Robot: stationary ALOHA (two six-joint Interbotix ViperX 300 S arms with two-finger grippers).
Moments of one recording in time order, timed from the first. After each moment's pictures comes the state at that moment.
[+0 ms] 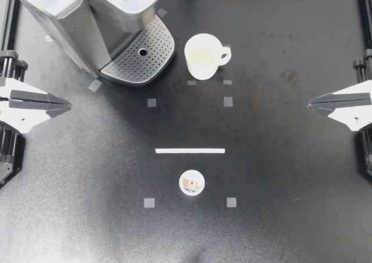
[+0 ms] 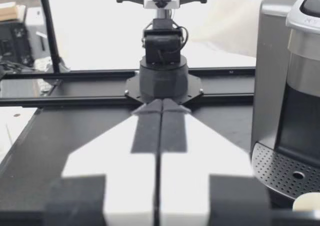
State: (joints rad) left arm 0.00 -0.96 1.17 0.00 -0.29 0.00; right arm -0.01 -0.96 1.17 0.00 -0.29 0.00
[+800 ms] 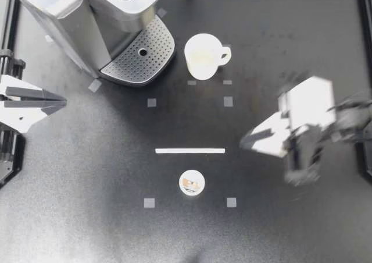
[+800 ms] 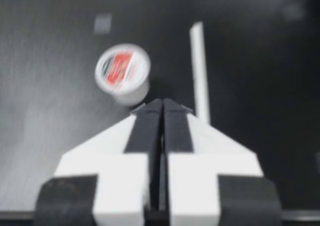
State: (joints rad) left arm 0.02 -0.97 1.22 0.00 -0.40 0.00; right arm 0.07 -0.32 0.96 0.01 -0.01 0.07
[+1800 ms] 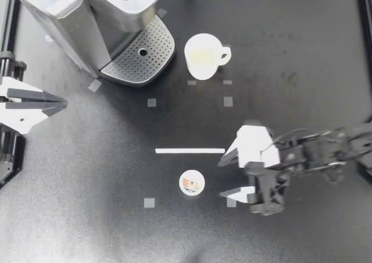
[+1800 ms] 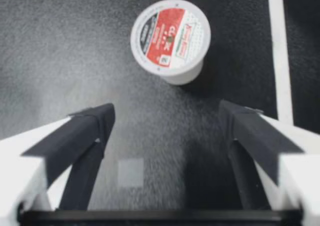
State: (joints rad) left arm 0.02 -0.97 1.24 0.00 -0.44 0.00; right arm 0.17 0.01 0.84 0.04 -0.09 0.17
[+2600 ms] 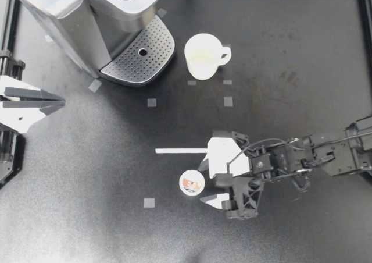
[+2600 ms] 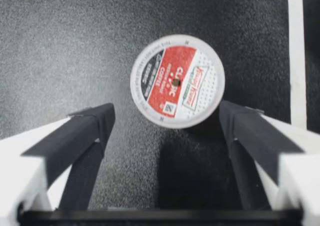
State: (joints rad) left arm 0.02 -0.97 1.24 0.00 -0.45 0.00; right arm 0.17 0.15 0.71 0.00 -0.07 0.13
